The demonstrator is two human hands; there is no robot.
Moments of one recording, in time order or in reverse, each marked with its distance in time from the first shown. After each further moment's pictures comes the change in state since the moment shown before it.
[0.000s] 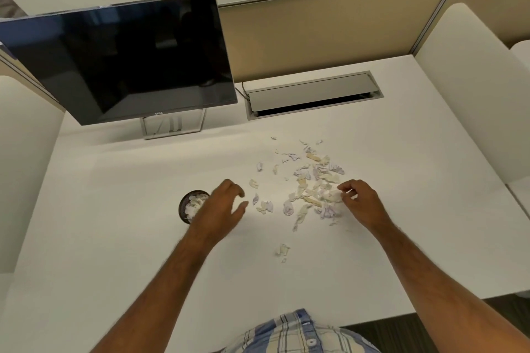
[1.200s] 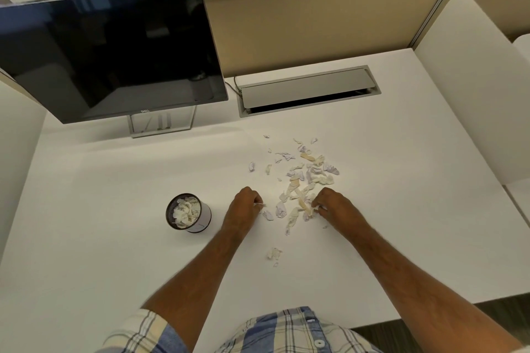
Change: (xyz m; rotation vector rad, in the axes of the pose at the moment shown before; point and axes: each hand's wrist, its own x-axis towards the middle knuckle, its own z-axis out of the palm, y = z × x) left_hand 0.049 0.007 0.106 -0.173 -0.173 -0.338; right_hand 0.007 0.006 0.035 -0.280 -0.243 -0.313
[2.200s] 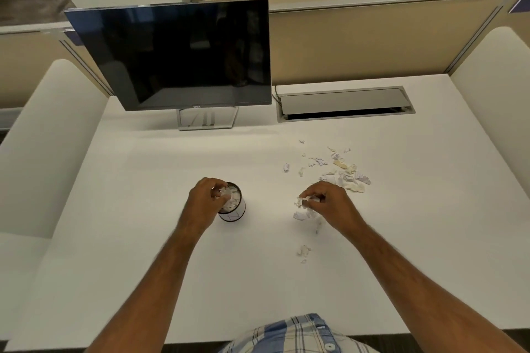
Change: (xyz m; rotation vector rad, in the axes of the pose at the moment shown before) left_hand -0.083 -0.078 -0.147 -0.267 0.325 -0.095; right_hand 0.013 -0.140 -0.007 0.424 0.007 0.044
